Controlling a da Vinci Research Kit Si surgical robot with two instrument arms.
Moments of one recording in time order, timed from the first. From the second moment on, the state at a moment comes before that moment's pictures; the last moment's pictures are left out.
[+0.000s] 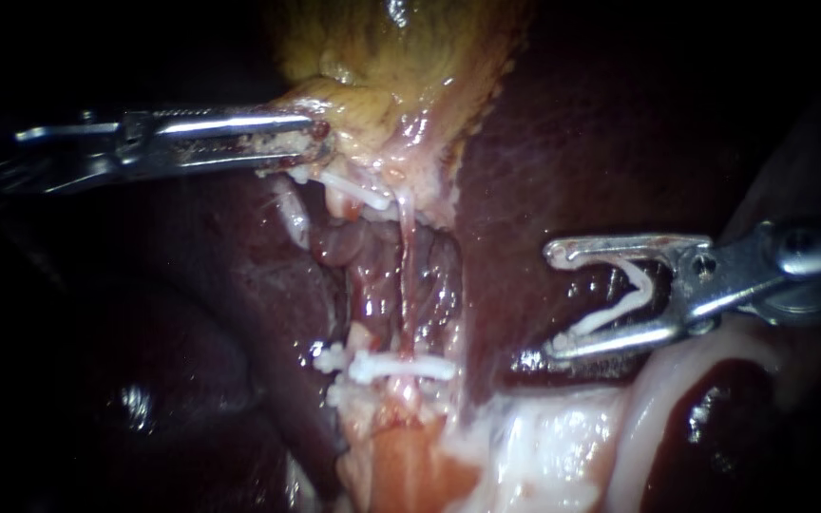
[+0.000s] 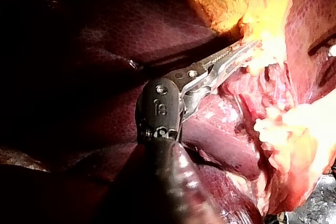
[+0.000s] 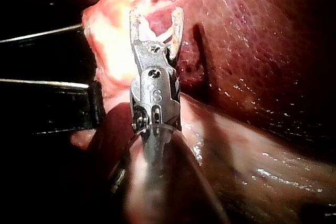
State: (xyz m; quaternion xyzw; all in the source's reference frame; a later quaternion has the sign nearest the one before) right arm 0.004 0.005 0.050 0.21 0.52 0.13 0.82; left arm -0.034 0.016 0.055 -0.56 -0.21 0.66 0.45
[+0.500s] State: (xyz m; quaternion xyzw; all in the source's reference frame) right arm 0.004 0.006 0.050 0.21 0.52 0.13 0.82; left arm -0.028 0.017 0.049 -0.57 -0.20 0.65 0.46
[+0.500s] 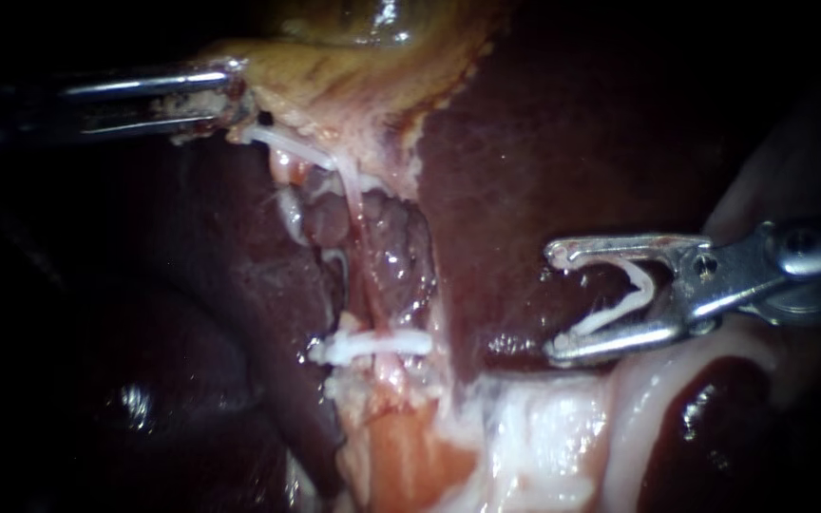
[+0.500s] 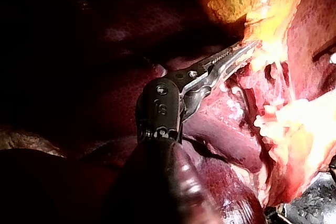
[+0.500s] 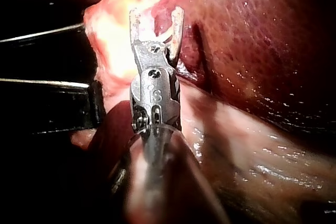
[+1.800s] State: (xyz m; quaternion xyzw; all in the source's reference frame) right arm 0.021 0.003 0.057 0.33 0.51 0.17 0.78; left arm -0.029 0.016 0.049 -0.57 -0.20 0.65 0.46
